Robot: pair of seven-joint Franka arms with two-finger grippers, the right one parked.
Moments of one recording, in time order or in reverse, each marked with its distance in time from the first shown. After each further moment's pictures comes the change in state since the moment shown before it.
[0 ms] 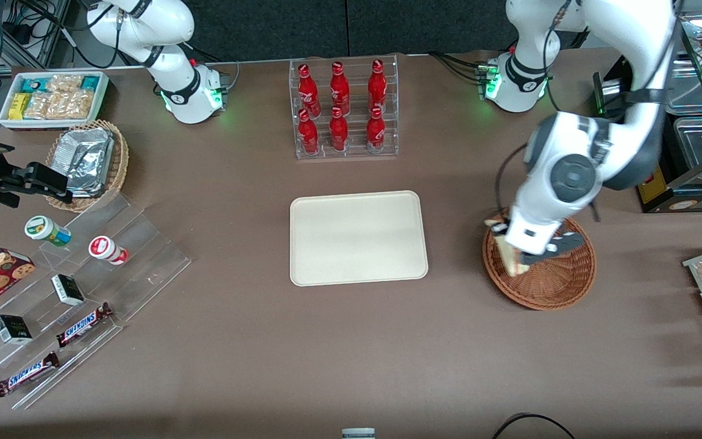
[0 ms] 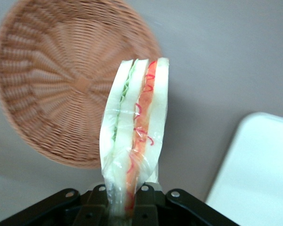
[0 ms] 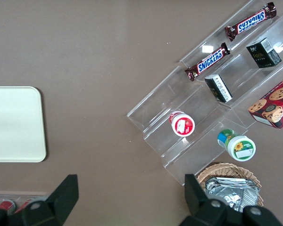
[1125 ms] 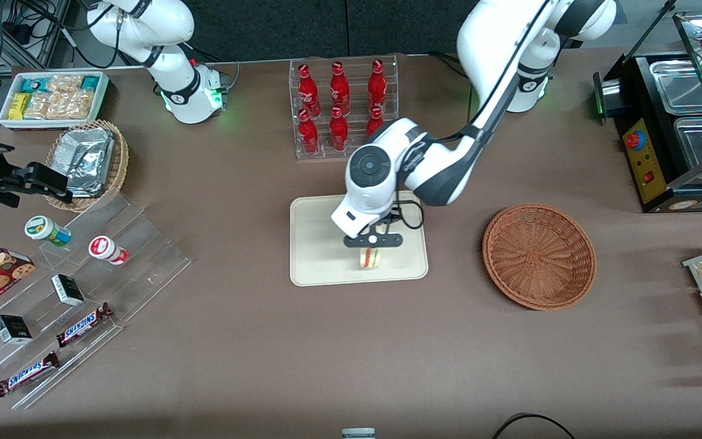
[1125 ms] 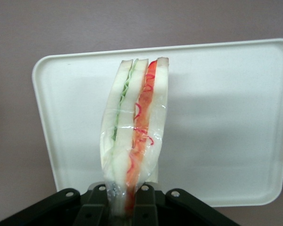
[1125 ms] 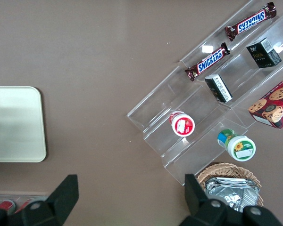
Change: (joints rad) arm -0.418 0.426 -0.001 0.481 -0.020 0.001 -0.071
